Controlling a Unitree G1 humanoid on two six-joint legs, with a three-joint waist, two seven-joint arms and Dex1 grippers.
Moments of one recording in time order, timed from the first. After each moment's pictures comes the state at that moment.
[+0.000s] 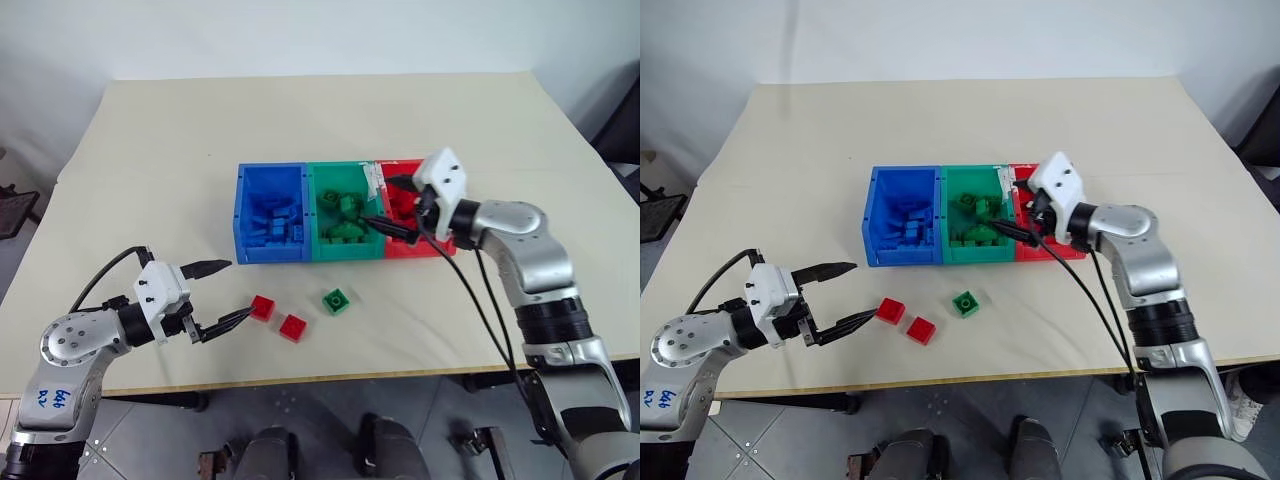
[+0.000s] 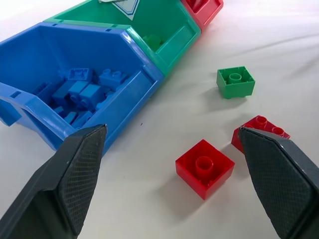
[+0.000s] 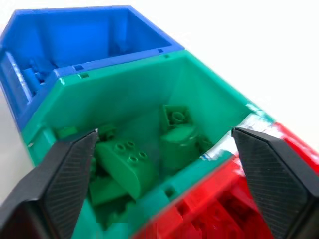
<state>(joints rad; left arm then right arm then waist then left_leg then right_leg) -0.05 0.70 0.19 -0.30 -0.40 0.15 -0.91 -0.58 -0.65 -0.01 0.03 0.33 0.25 1.03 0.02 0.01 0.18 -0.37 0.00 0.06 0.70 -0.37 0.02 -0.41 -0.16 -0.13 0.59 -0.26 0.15</state>
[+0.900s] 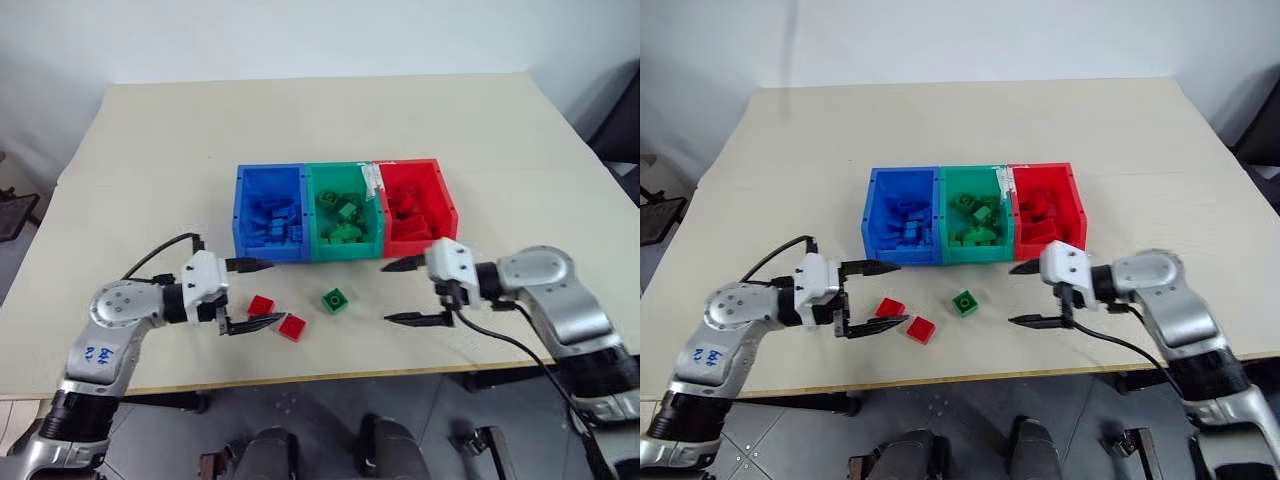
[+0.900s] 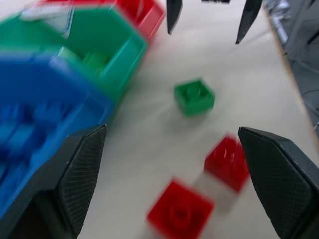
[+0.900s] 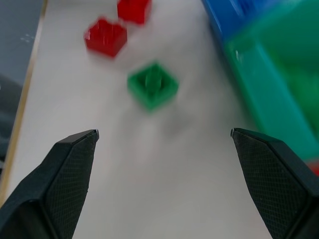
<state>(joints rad) -0.17 0.71 0.08 -0.15 -0.38 0.10 -1.04 -0.61 -0.66 0.24 0.04 0.21 0.20 1.27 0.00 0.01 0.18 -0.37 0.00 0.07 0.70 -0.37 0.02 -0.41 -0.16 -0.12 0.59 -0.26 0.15</state>
